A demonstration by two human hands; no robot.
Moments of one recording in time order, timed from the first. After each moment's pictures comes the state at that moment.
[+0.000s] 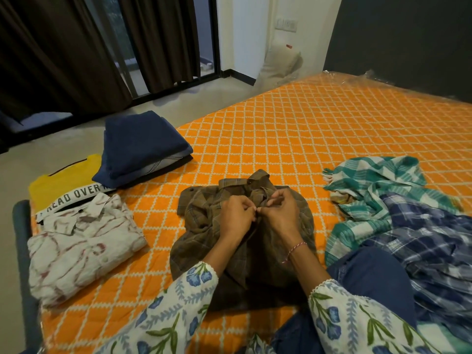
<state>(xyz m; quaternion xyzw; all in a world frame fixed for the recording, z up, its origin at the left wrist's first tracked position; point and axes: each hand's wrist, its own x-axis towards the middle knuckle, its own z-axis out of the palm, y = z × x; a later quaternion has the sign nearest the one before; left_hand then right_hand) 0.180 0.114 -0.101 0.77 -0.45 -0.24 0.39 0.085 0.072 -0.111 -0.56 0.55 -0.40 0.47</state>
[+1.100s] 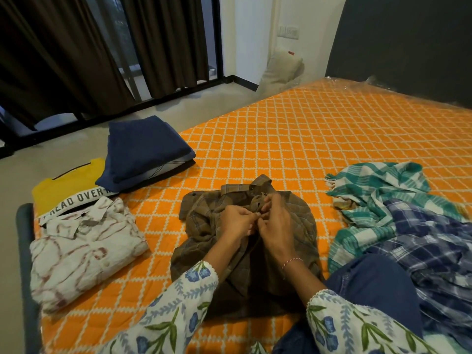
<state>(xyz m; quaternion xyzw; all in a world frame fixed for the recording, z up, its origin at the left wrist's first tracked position) 0.182 0.115 -0.103 0.74 -0.30 -0.42 0.44 0.090 0.087 -0.127 -0.73 0.50 -0.36 0.29</state>
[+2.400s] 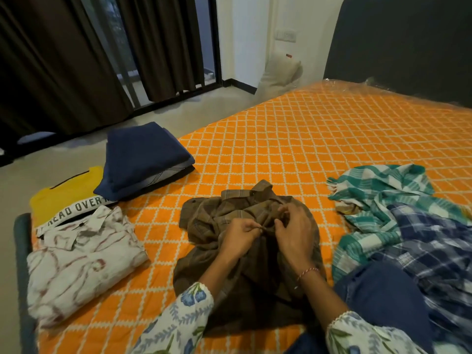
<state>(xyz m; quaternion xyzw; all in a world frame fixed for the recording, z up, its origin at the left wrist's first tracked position) 0.195 0.110 -0.137 0.69 -0.46 -0.39 0.40 0.073 0.081 -0.104 -0.69 0.63 -0.29 0.23</state>
